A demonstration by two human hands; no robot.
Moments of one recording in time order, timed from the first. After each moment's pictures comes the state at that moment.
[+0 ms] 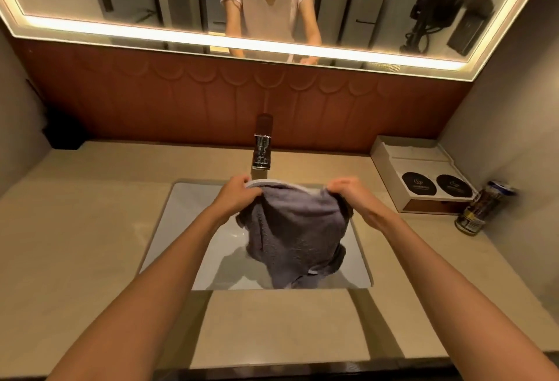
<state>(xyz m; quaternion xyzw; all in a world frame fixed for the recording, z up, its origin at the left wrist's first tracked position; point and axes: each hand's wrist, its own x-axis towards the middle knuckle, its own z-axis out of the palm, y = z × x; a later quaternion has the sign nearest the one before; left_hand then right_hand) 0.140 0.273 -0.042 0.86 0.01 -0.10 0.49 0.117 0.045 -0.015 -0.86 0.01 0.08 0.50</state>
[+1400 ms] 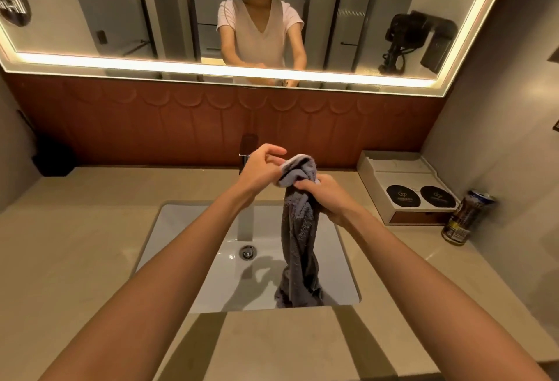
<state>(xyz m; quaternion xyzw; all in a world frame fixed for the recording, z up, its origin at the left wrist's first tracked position) 0.151 0.202 0.030 0.75 -0.09 -0.04 0.65 0.128 0.060 0.008 -0.76 0.04 0.07 0.64</state>
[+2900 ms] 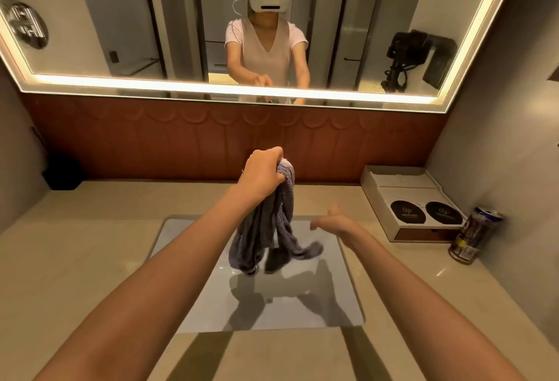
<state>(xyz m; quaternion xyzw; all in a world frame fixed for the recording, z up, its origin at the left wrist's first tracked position) 0.169 0.198 0.057 0.94 -0.14 0.14 0.27 0.140 0.038 -0.005 -0.87 0.17 0.16 0.44</state>
